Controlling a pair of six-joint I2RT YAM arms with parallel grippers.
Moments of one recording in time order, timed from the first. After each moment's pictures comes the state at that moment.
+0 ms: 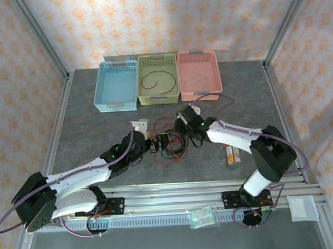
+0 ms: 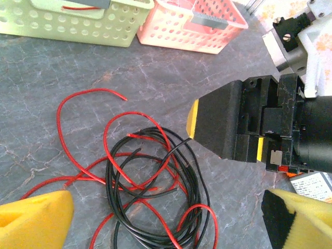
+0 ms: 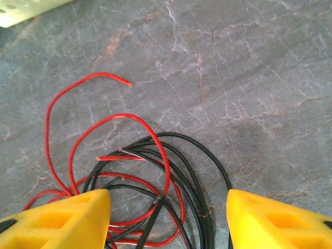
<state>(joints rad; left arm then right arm) -0.79 1.13 0.51 0.13 -0.19 -0.63 0.72 1.59 0.96 -0.34 0.18 0.87</state>
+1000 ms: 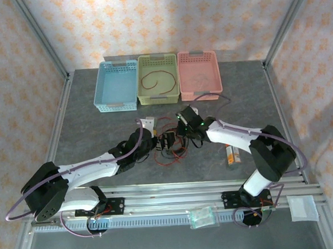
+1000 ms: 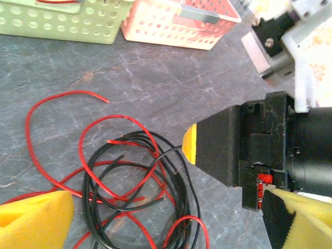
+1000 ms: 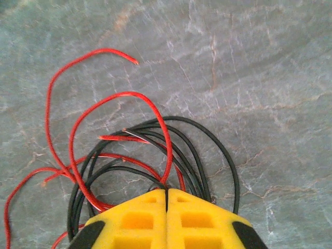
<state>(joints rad) -0.81 1.26 0.57 0.22 -0.17 -0.64 0.72 1.58 0.97 -0.35 0.14 0.78</state>
